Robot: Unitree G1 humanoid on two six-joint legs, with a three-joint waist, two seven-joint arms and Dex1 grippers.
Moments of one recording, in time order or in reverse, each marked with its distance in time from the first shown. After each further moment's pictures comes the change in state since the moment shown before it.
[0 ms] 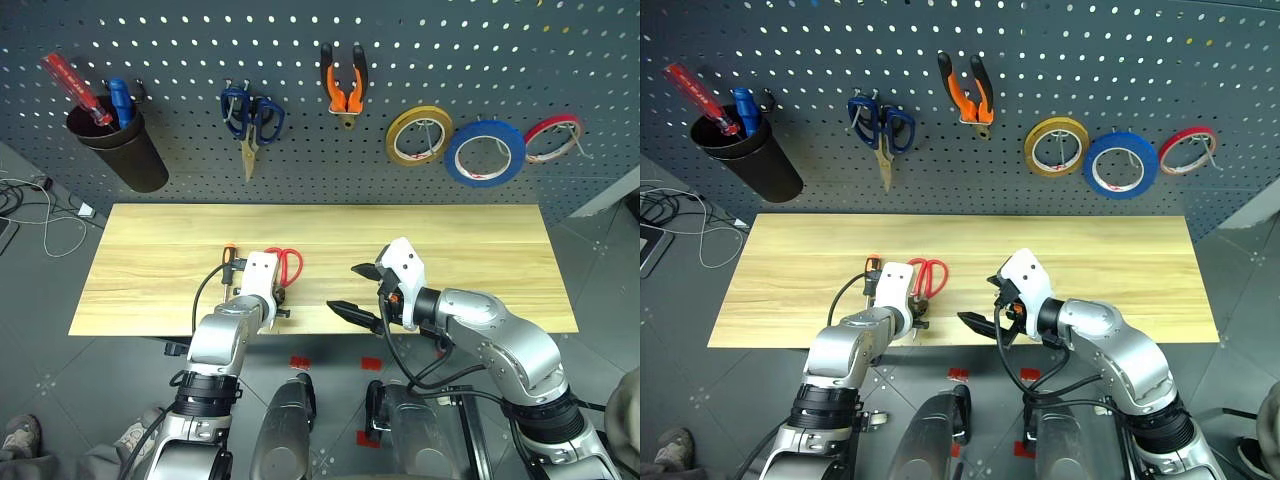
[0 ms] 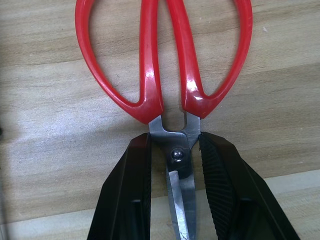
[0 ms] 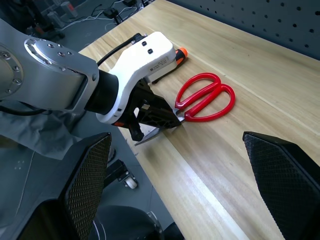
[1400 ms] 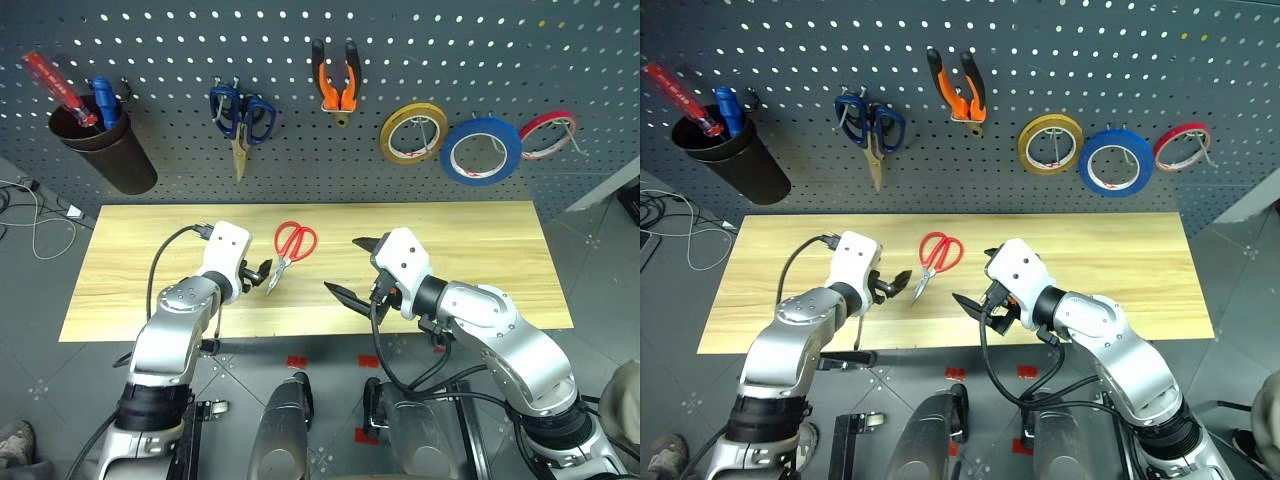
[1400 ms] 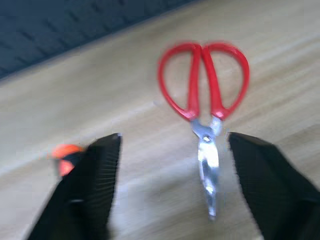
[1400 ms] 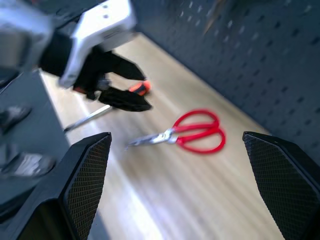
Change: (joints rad) left arm -0.006 0.221 0.028 -0.118 0.033 -0.164 -0.293; right arm -0.038 -0.046 0.084 -0.144 -0.173 -0.078 -0.076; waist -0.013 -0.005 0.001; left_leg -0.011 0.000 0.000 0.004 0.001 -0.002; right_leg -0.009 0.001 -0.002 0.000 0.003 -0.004
